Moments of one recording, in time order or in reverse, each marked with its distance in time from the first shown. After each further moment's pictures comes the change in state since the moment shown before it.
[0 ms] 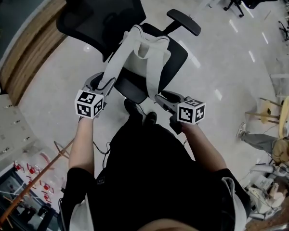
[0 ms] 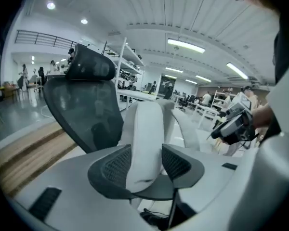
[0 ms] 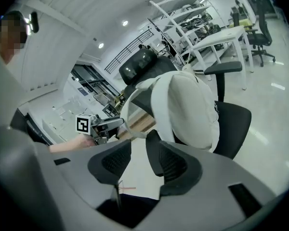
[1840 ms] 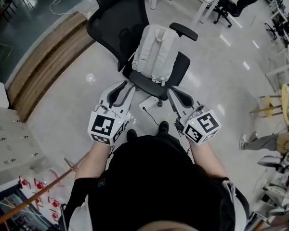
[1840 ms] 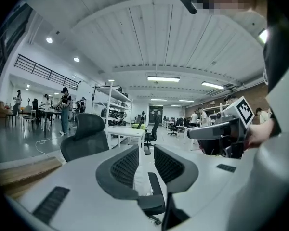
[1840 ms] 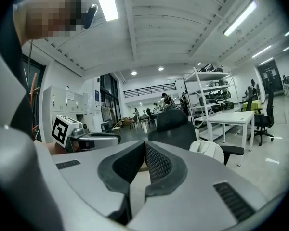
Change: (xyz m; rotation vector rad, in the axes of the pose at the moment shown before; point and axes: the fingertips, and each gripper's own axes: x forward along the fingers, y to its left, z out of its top) left arm -0.230 -0.113 0.089 0.179 -0.408 -0.040; right arm -0.080 0.255 0.022 -0.525 -0.531 -0.135
